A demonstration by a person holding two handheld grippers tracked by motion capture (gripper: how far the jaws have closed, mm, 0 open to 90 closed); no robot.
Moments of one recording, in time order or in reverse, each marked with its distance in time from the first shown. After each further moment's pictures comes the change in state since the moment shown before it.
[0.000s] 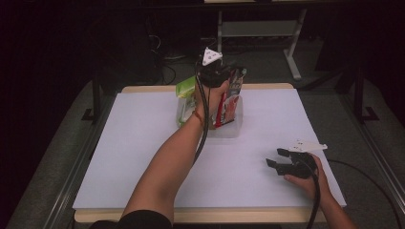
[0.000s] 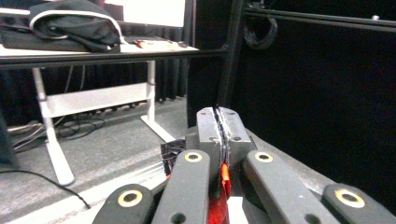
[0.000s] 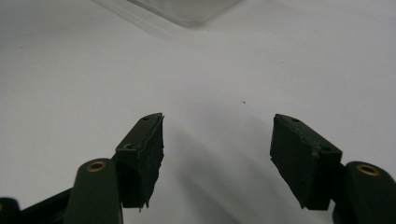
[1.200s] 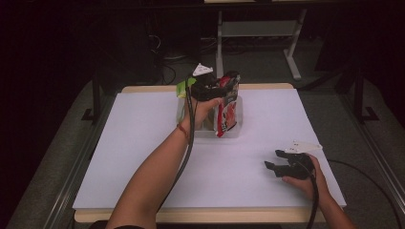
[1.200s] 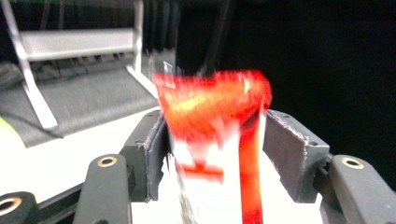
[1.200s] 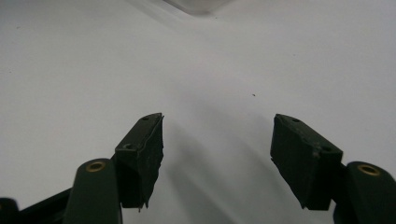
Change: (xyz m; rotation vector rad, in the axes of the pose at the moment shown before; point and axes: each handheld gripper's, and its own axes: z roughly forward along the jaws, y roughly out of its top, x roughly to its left) left arm 0.018 -0.039 -0.021 0.220 -0.036 -0.088; right arm 0.005 0.001 0.005 0.048 -0.003 -0.045
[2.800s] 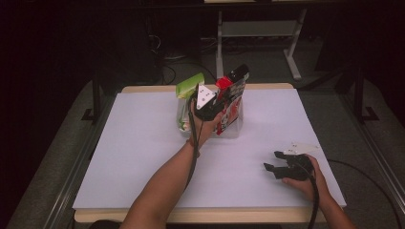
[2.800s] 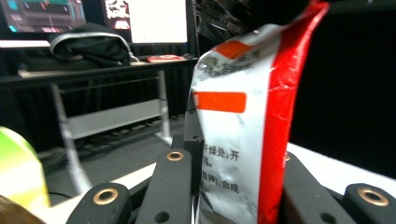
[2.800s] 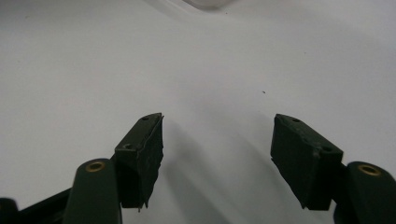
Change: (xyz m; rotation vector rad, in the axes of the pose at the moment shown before) left arm -0.018 -0.050 0.001 -0.317 0.096 0.213; right arm 0.003 -0.001 0.001 0.011 0.019 -0.027
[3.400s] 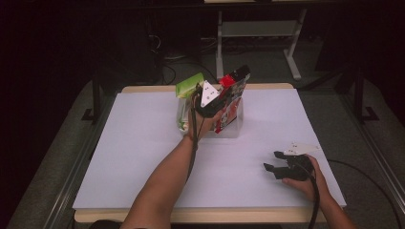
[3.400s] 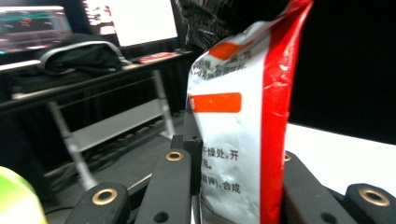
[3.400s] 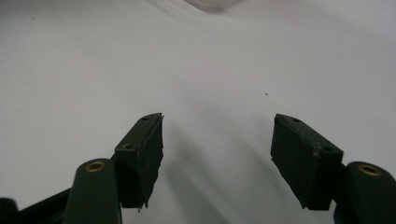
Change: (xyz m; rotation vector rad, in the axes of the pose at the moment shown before) left arm 0.002 0.001 0.008 0.041 -0.089 0.164; right arm 0.000 0.000 -0.001 -0.007 0.009 -0.008
